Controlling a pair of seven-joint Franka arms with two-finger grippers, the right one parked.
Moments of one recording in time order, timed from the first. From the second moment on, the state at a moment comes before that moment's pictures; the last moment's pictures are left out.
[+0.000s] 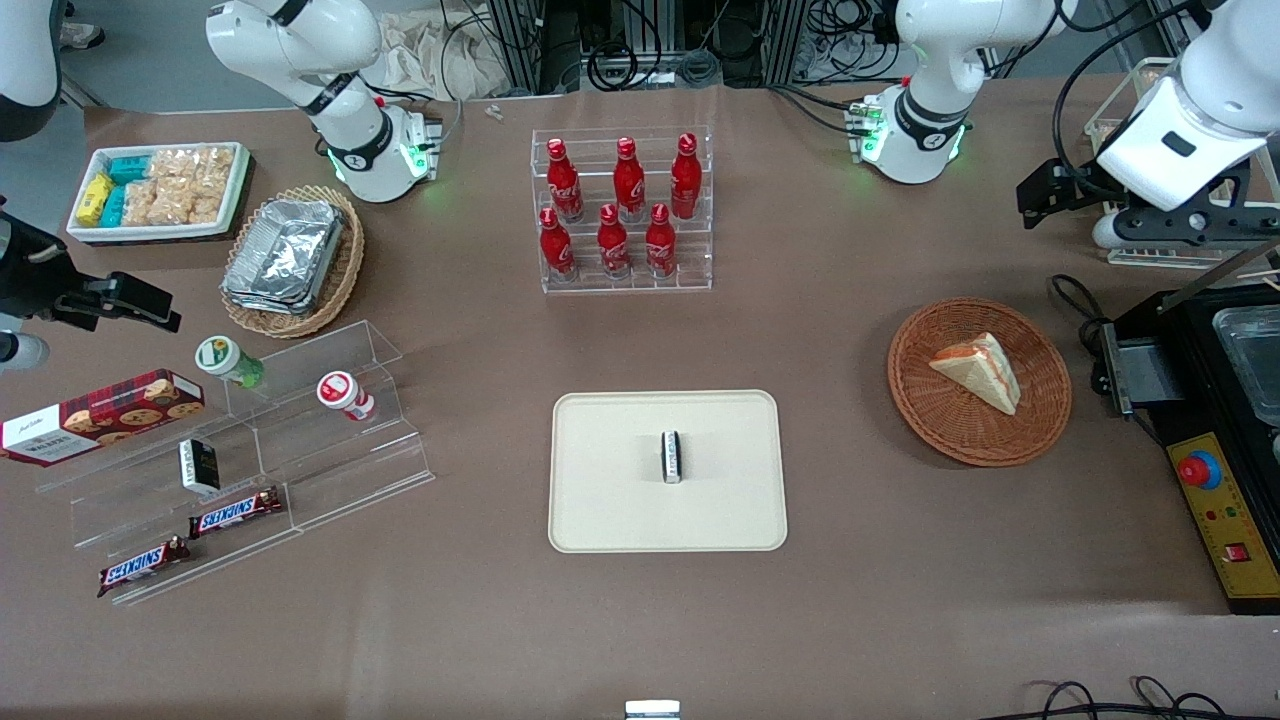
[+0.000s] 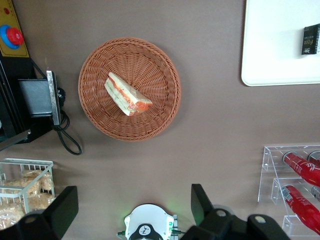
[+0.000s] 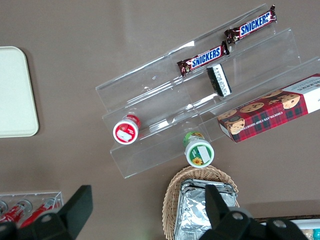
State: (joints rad) arm 0.03 -0.10 -0.18 -1.63 0.01 1.39 -0.13
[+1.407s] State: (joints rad) arm 0.05 -0.12 -0.06 -2.34 0.01 2.13 -0.73
